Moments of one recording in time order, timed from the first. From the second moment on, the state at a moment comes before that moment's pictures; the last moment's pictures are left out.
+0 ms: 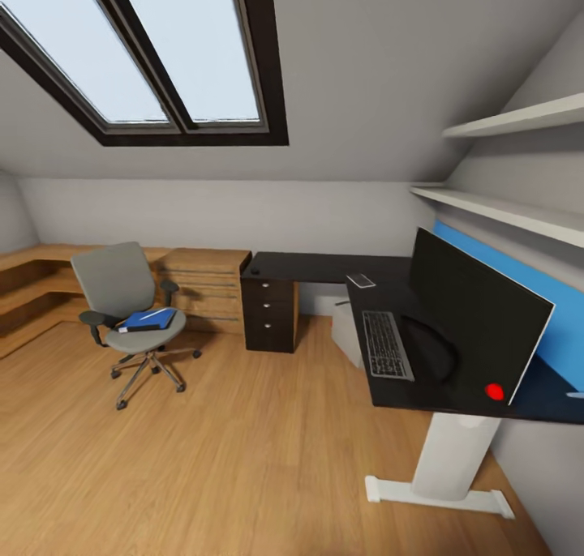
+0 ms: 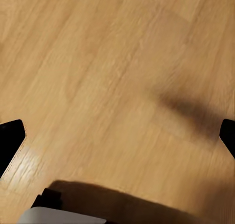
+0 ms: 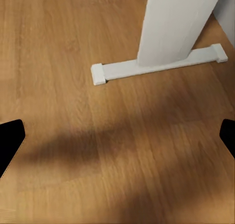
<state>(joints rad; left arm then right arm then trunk) -0.28 0.05 -0.56 -0.20 0.94 -0.19 0.00 -0.35 -0.03 0.20 0.02 -0.44 -0.57 -0.10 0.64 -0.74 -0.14</state>
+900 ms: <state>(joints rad) -0.28 0.03 -0.56 -0.20 0.94 -0.19 0.00 -0.33 -0.03 0.20 0.02 -0.44 -0.57 -0.06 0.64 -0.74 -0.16</state>
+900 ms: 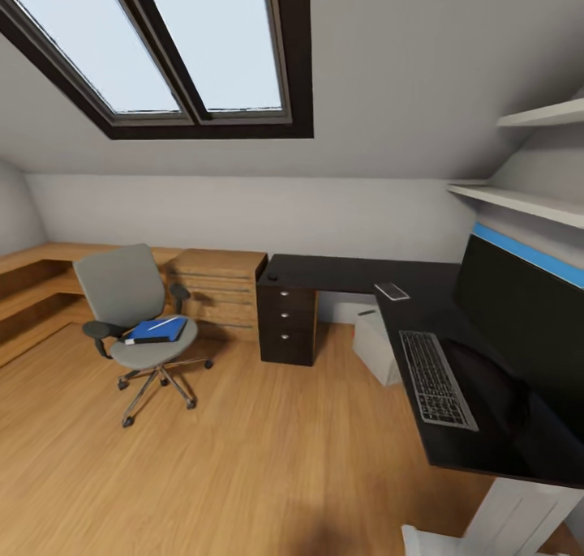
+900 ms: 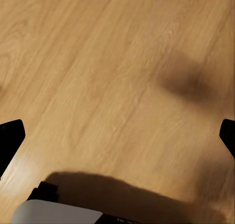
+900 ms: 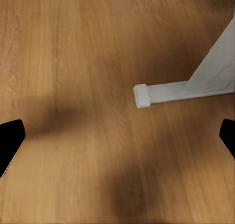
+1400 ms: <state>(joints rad) -0.28 0.03 -0.57 -0.20 0.94 -0.19 0.00 -0.33 -0.02 0.19 0.02 -0.45 -0.57 -0.07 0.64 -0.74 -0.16</state>
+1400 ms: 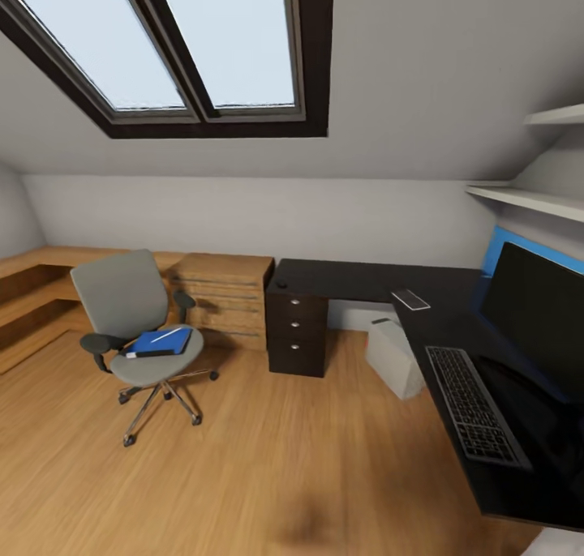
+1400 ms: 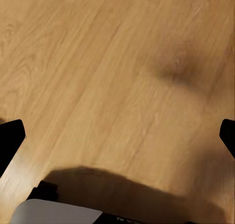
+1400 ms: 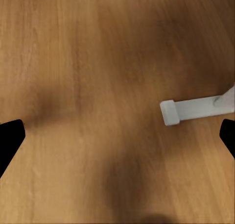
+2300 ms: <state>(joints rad) -0.28 0.03 -0.57 -0.20 0.94 -0.19 0.00 -0.33 -0.02 0.19 0.02 -0.44 -0.57 -0.07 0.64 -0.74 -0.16</state>
